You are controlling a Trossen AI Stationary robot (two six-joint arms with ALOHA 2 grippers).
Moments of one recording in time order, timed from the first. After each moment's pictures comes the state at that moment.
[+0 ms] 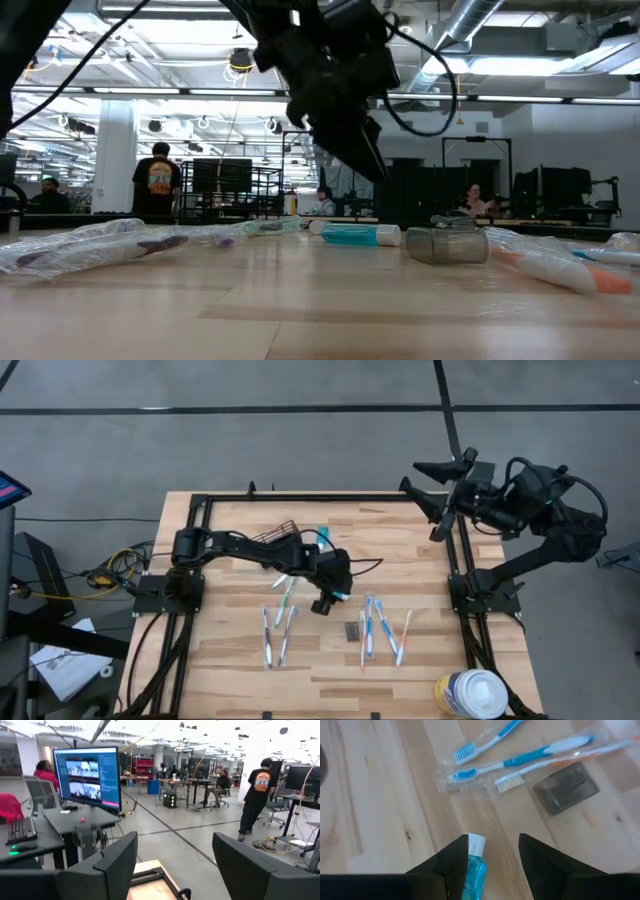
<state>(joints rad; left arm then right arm) 0.02 2.03 1.46 -0.37 0.16 0.37 0.16 1.06 1.60 -0.41 0.57 -0.11</state>
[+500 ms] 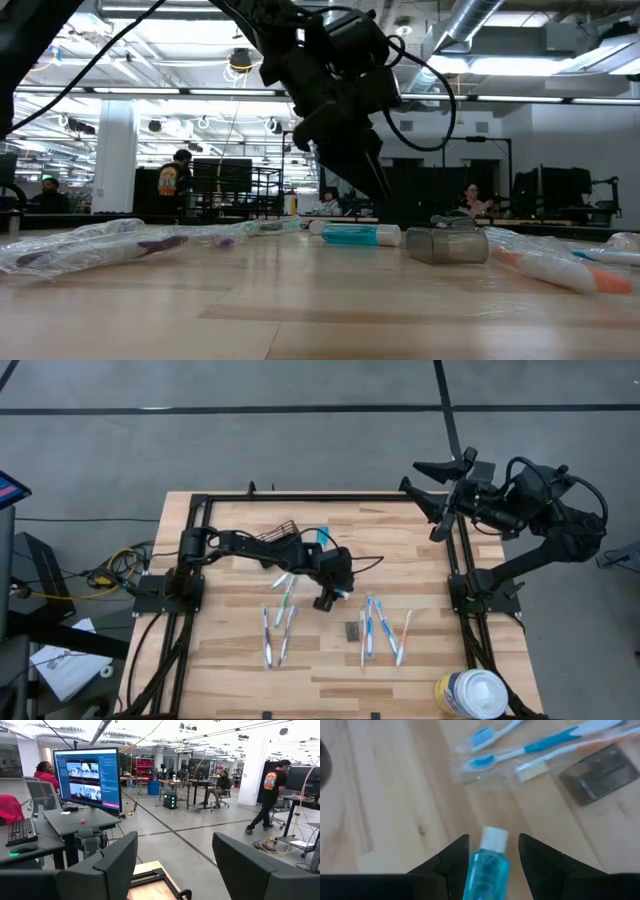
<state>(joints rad) 0.06 2.07 1.46 -0.34 0.14 0.42 0.16 1.07 1.60 -0.41 0.57 -0.11</state>
